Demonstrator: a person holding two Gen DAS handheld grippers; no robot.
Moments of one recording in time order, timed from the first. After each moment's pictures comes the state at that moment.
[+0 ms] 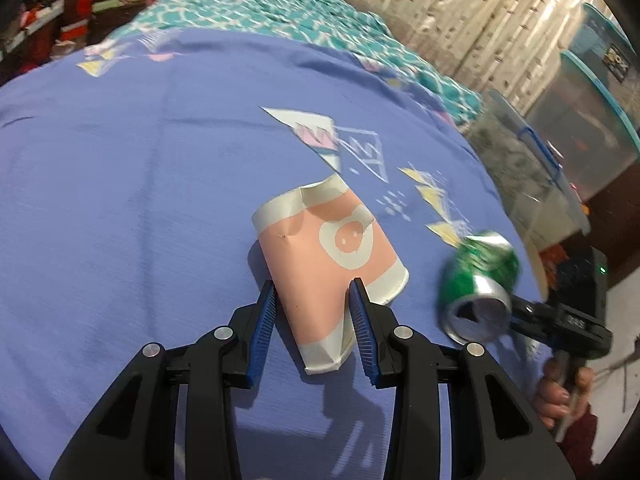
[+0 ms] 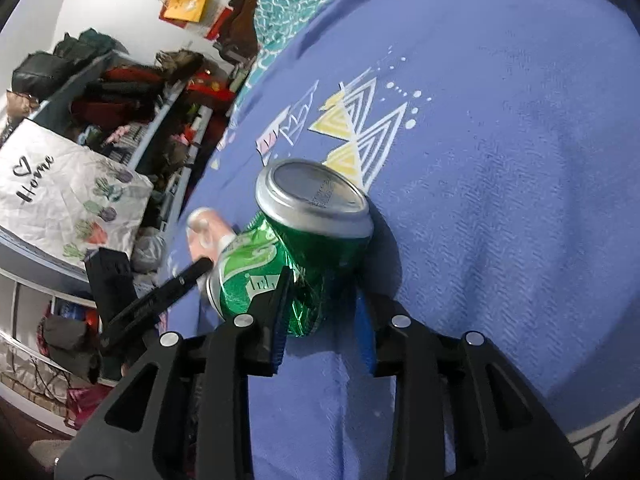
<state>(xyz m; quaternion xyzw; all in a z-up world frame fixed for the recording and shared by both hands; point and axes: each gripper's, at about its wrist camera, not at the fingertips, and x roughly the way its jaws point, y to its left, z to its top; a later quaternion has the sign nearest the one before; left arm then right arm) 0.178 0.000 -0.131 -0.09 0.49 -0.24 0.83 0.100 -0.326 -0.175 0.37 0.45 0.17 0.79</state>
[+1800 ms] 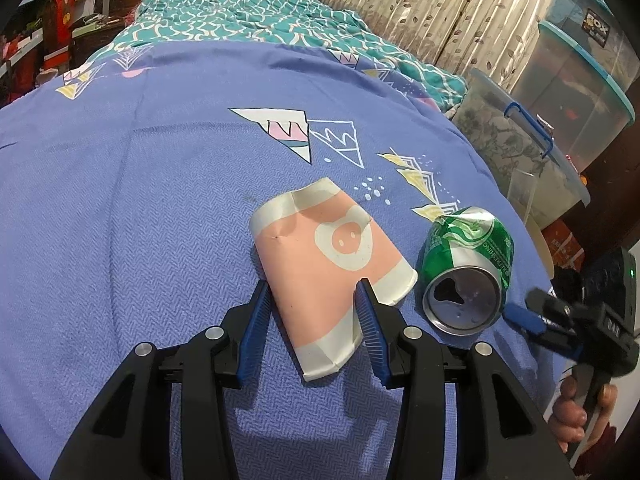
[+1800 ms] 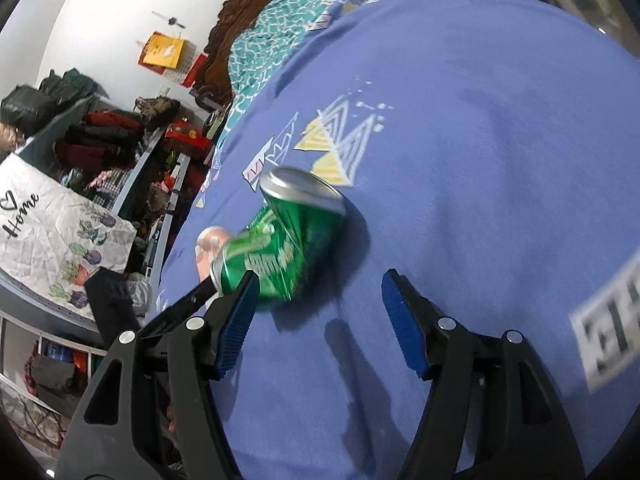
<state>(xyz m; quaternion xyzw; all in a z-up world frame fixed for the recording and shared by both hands) 0.170 -0.020 -0.135 -0.05 0.46 -0.24 0.85 0.038 -0.327 -0.160 0.40 0.40 0.09 0.82</state>
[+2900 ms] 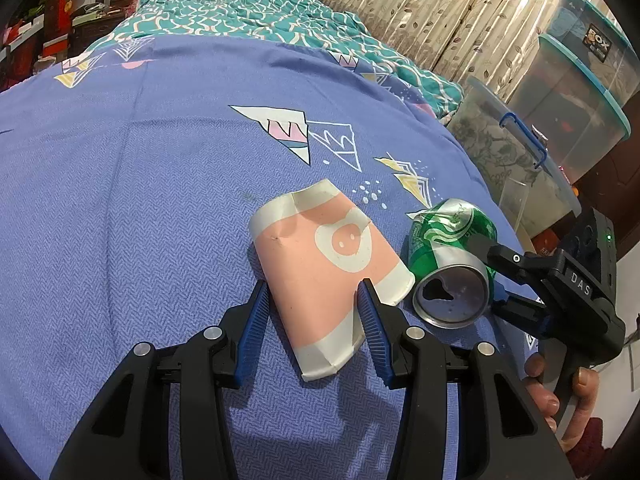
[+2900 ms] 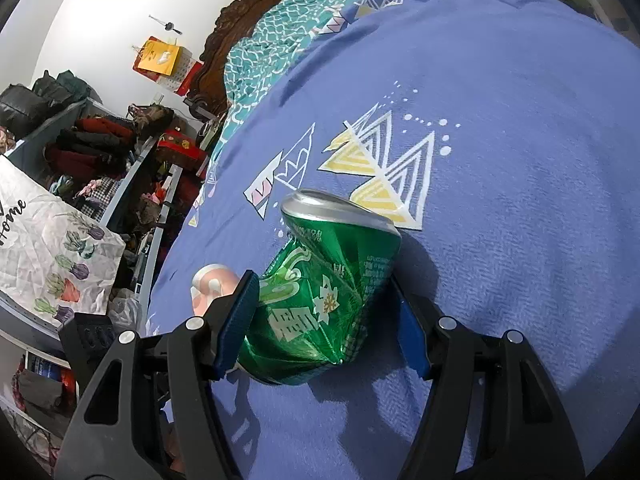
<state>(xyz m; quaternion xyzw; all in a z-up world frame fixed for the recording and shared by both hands) 0.172 -0.013 -0.137 -0.07 0.47 -0.26 0.84 0.111 -0.281 -0.155 0.38 0.39 0.07 0.84</state>
